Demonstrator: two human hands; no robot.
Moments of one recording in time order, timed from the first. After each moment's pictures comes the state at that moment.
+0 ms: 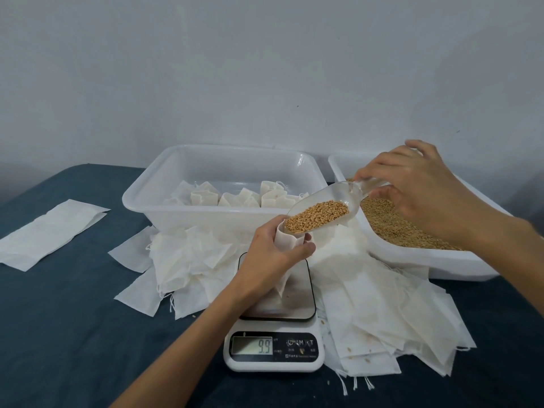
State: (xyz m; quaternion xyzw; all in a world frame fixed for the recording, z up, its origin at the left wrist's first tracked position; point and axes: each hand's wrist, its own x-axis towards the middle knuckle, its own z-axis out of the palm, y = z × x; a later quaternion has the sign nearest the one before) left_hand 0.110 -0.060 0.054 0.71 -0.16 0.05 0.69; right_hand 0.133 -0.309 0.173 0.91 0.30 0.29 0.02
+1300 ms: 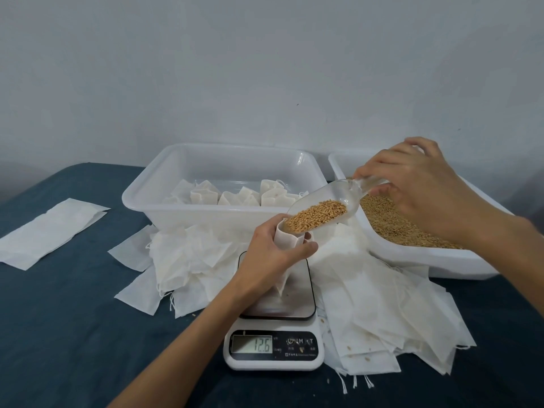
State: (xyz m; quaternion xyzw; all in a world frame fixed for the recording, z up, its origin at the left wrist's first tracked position) left_hand 0.111 -0.060 0.053 0.69 -0.16 0.04 0.70; right_hand 0.133 -0.309 0.173 0.90 0.31 0.30 0.03
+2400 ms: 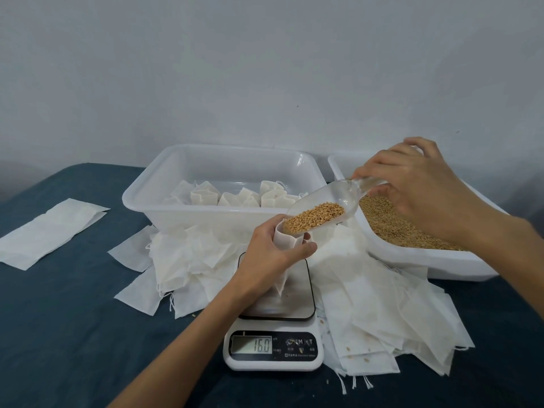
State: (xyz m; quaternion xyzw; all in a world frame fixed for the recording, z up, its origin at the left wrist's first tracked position) left_hand 0.110 -0.059 0.054 0.69 -0.16 0.04 0.70; right_hand 0.129 -0.306 0.176 0.90 0.31 0.30 0.04
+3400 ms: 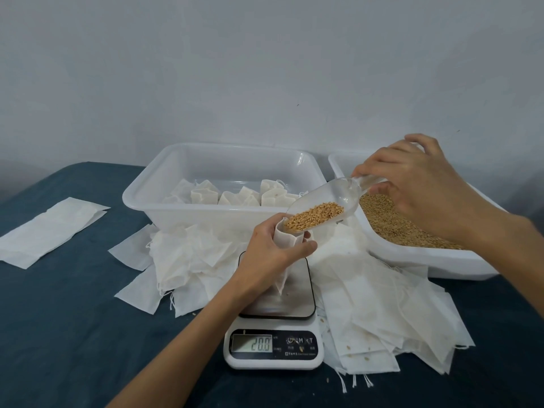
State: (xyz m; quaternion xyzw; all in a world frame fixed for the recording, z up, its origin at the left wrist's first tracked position) left_hand 0.111 -0.058 0.054 0.70 -0.16 0.04 0.70; right_hand 0.128 -0.304 0.179 0.90 0.31 0.30 0.03
